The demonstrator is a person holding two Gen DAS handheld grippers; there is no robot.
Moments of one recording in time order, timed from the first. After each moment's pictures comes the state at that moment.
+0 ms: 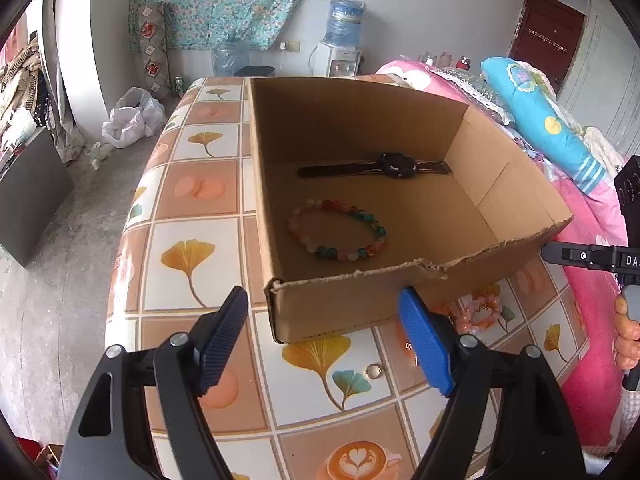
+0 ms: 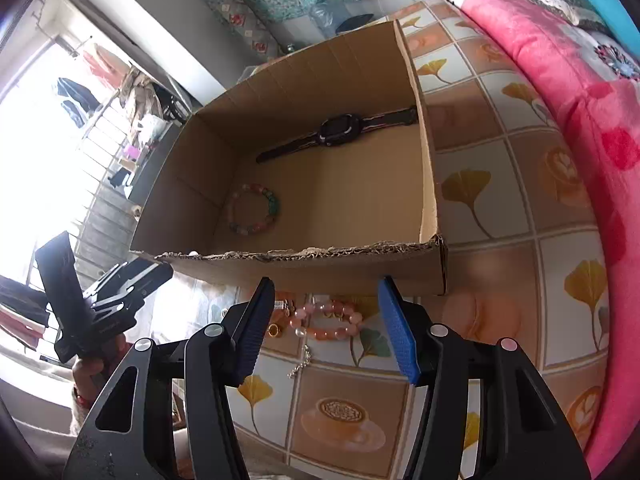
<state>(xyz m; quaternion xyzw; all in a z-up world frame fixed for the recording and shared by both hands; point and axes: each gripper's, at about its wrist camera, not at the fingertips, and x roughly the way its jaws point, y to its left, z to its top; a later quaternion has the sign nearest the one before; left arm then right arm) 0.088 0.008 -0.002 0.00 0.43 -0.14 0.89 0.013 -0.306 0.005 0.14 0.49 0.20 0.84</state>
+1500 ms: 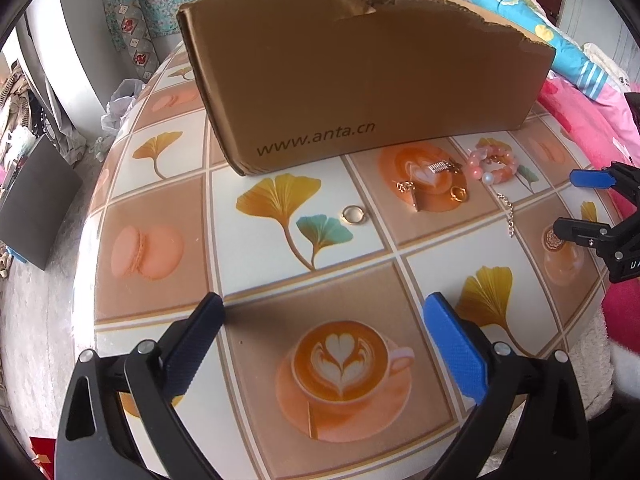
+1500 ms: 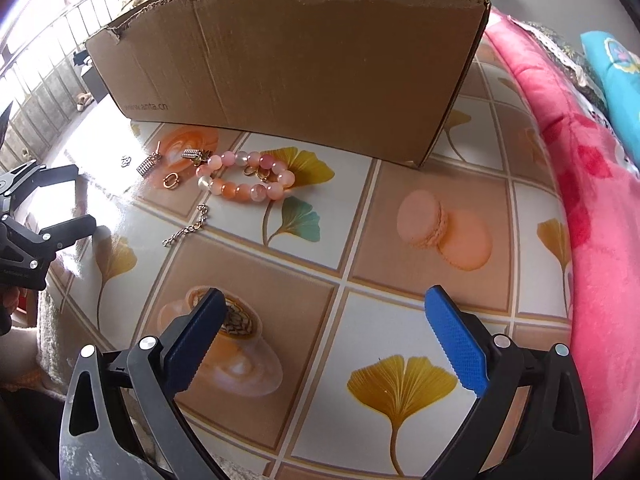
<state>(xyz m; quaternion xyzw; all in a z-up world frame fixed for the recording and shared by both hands) 0.018 -0.025 -0.078 0.09 0.48 -0.13 0.86 -0.067 -0.292 -0.066 -0.11 0.49 0.14 0.85</state>
